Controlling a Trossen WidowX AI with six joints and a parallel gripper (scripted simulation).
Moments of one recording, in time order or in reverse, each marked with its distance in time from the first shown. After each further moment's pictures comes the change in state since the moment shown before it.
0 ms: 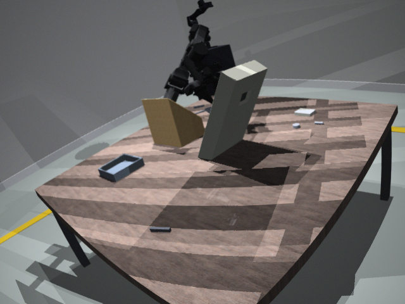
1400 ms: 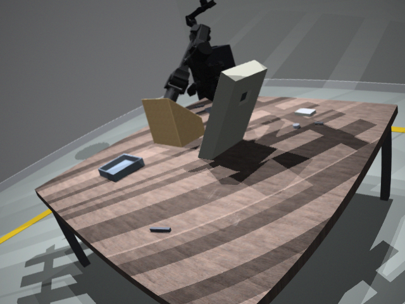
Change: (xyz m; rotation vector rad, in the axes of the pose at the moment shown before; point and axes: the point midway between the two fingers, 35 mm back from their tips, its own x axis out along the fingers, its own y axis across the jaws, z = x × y) arm 0.009 0.000 0.012 0.011 0.009 -0.002
